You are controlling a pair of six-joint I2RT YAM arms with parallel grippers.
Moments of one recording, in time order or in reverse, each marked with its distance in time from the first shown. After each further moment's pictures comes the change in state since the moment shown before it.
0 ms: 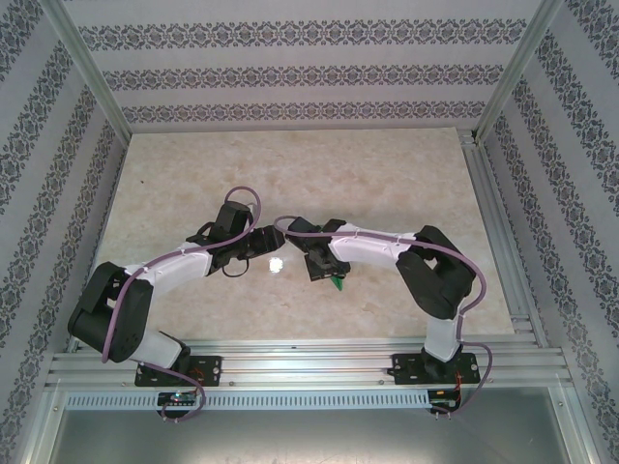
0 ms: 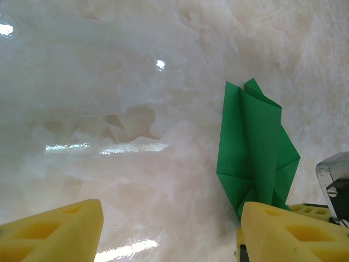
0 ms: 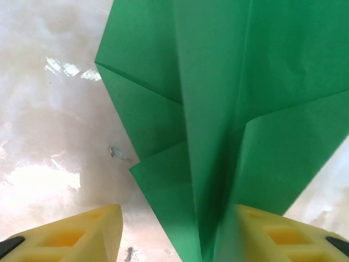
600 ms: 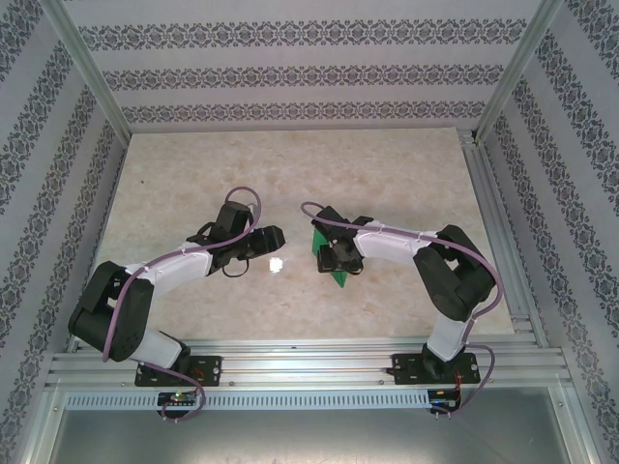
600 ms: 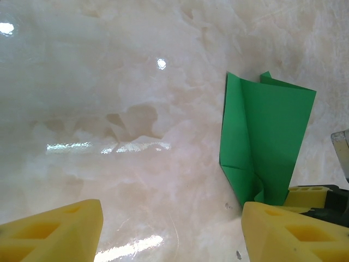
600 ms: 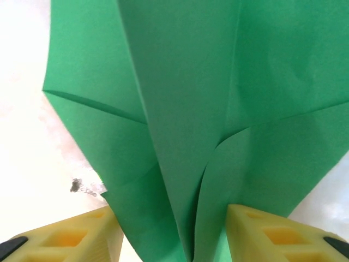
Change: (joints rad) left arm 0.000 0.005 0.000 -0.001 0.000 0.003; right arm -0.151 -0.093 -0.159 0.193 -0.181 -0.012
